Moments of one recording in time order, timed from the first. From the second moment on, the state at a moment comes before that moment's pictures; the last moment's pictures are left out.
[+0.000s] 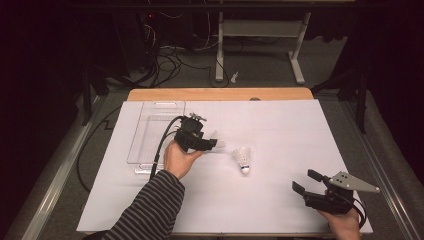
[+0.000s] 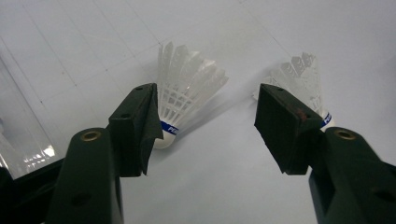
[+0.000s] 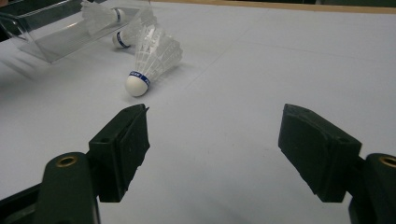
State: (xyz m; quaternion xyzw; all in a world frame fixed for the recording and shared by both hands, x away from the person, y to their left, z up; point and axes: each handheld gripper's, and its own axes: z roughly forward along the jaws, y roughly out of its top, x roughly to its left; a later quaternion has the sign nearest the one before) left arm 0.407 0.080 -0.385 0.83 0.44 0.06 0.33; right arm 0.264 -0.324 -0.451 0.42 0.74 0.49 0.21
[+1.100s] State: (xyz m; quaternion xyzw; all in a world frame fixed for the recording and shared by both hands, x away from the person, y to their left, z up) left arm 0.434 0.063 -0.386 0.86 0.43 0.05 0.26; right arm 0.264 -0.324 -0.451 0.42 0.74 0.49 0.20
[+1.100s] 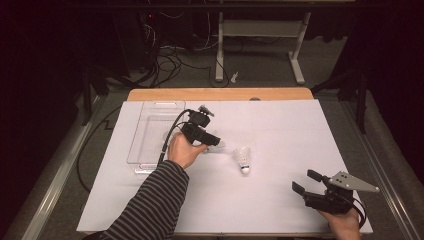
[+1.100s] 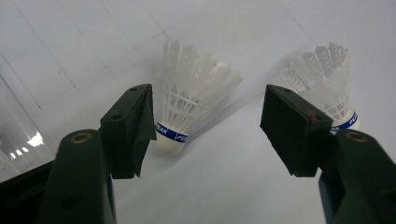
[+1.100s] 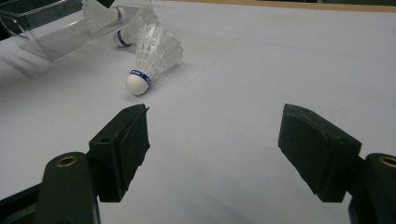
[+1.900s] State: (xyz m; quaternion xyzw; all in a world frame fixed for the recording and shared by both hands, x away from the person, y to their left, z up) left arm 0.450 0.045 -0.399 0.88 0.43 0.03 0.22; right arm 0.265 -0.324 -0.451 0.41 0.74 0.49 0.20
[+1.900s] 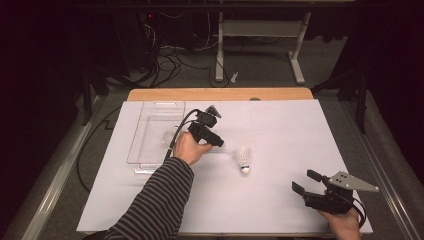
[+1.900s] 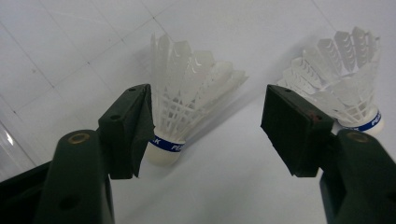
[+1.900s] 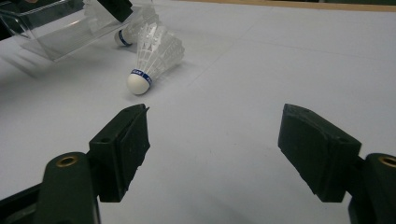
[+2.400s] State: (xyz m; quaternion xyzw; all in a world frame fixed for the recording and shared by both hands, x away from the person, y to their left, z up) left arm 0.458 0.044 -0.411 0.88 0.44 0.02 0.19; right arm 0.265 -0.323 -0.452 0.41 0.74 0.49 0.20
